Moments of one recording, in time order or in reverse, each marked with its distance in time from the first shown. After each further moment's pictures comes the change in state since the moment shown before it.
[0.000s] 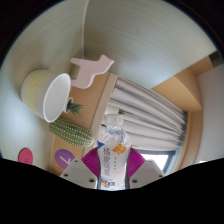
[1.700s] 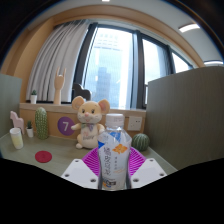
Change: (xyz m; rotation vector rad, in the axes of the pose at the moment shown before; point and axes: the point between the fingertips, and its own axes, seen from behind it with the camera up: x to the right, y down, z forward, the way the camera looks) arm -0.182 0.334 -0.214 -0.551 -0.026 1.767
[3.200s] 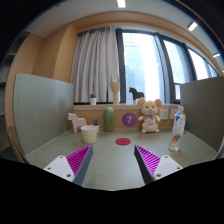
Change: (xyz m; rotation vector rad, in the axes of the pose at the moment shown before) arm -0.266 0.007 -0.254 -0.022 -0.315 0.073
